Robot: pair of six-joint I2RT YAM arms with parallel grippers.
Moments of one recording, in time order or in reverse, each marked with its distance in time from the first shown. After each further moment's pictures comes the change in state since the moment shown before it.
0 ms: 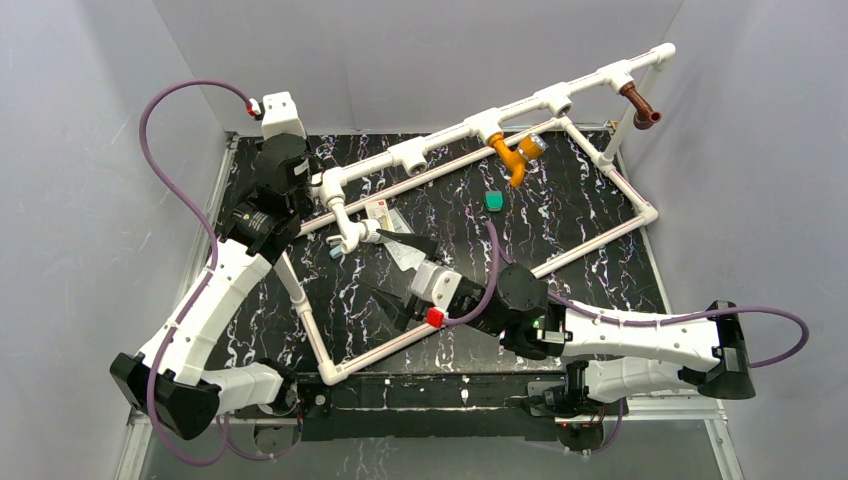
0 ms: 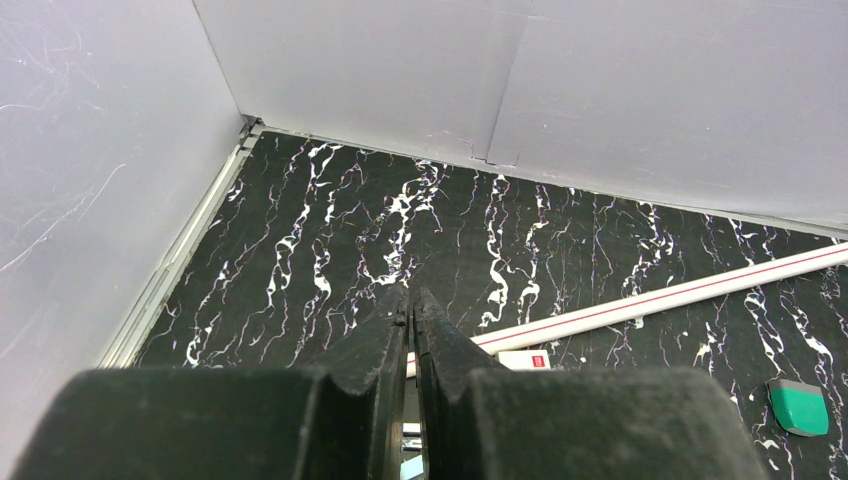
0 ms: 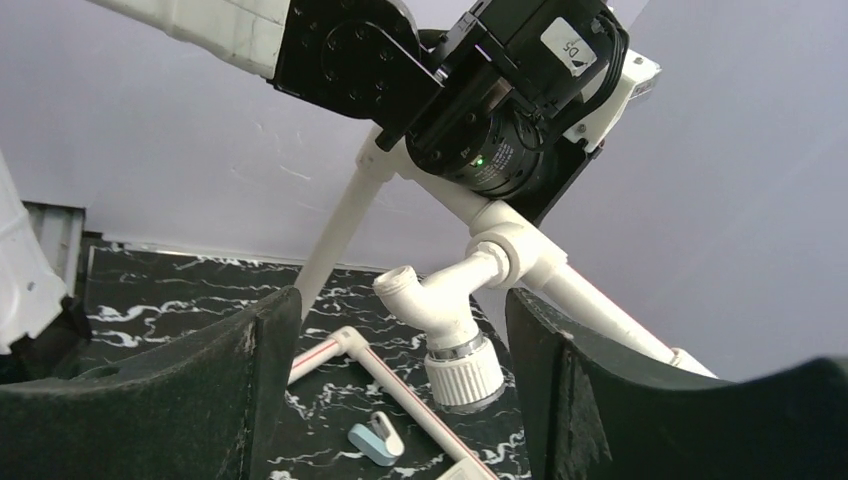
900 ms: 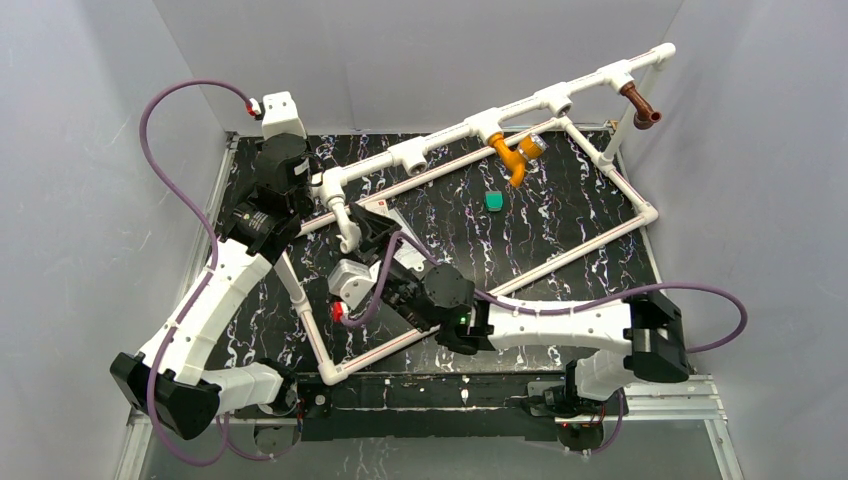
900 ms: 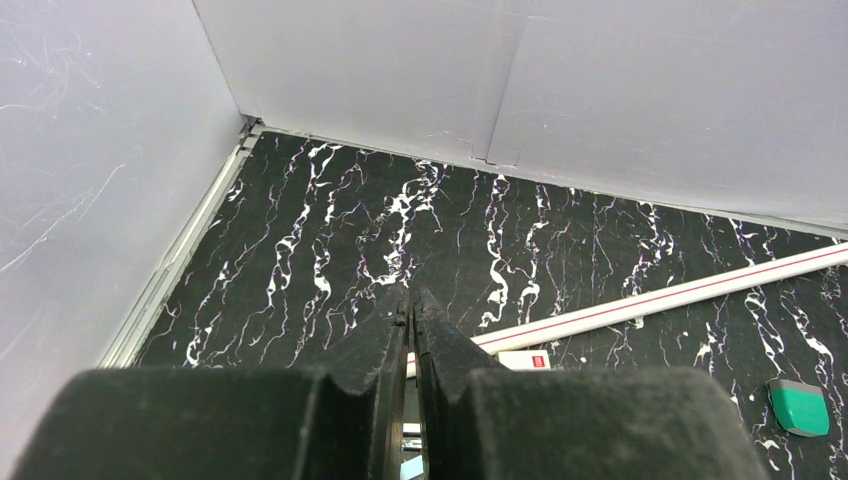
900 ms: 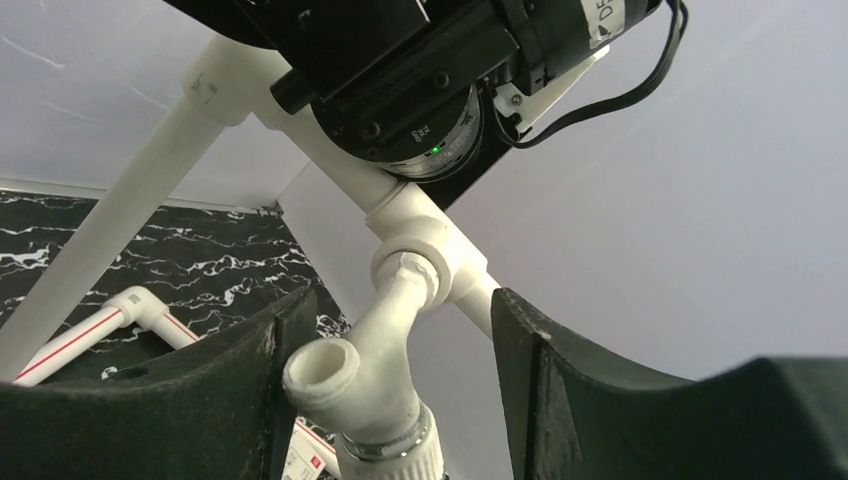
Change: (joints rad) left arm 0.000 0.002 0.001 0.001 0.000 0.001; right arm -0.001 0.343 0.152 0.225 0.286 -0.426
